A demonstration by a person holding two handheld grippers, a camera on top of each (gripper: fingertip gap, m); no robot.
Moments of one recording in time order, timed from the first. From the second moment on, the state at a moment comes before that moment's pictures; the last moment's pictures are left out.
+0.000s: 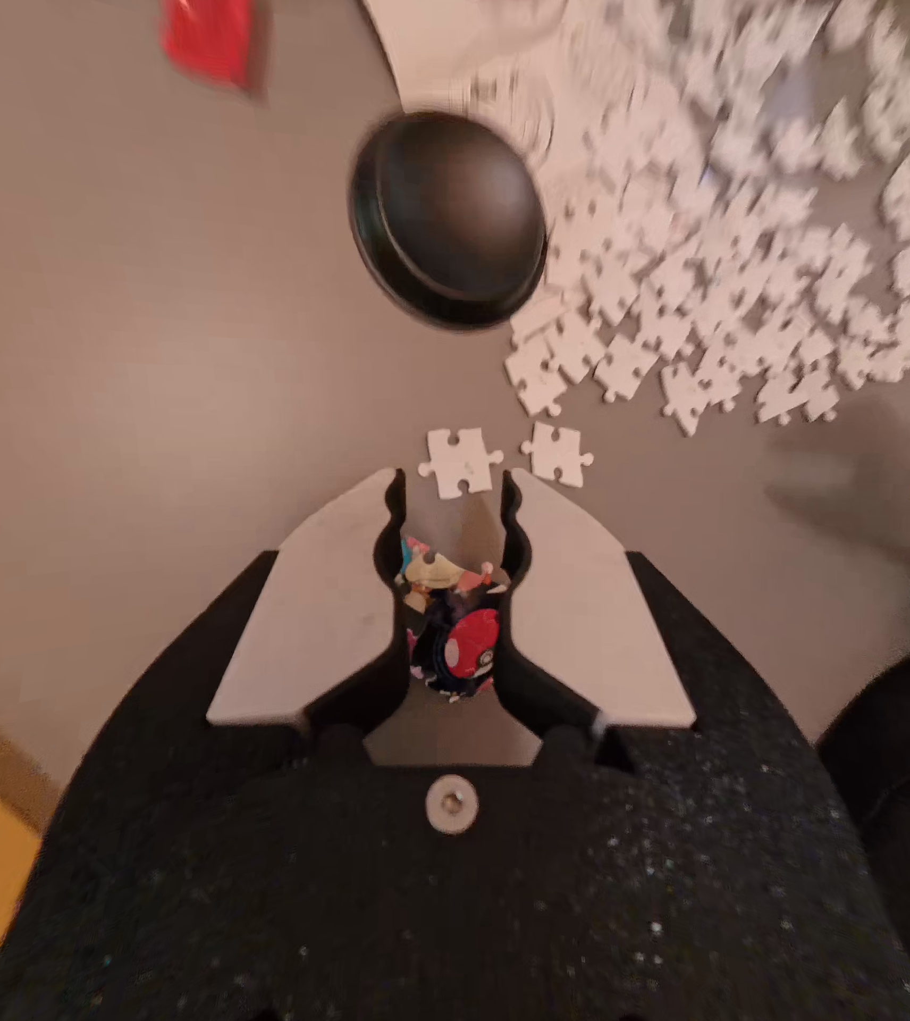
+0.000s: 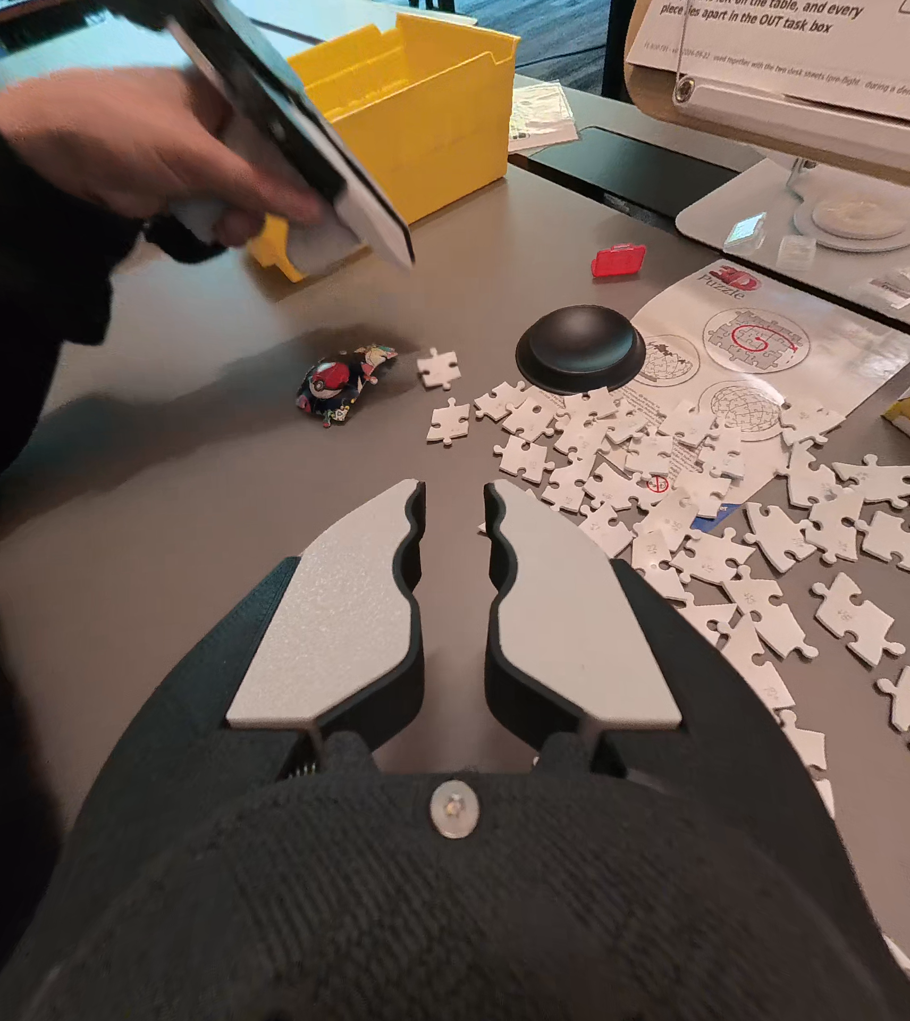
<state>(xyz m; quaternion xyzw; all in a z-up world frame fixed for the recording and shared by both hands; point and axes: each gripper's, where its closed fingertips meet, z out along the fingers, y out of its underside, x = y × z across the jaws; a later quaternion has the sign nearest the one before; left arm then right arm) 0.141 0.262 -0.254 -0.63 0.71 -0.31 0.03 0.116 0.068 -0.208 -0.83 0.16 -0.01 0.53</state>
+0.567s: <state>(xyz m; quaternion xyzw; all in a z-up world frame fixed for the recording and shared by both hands) 0.215 0.542 -0.217 -0.61 0.70 -0.27 0.27 0.124 0.063 -0.187 -0.80 0.12 -0.08 0.58</state>
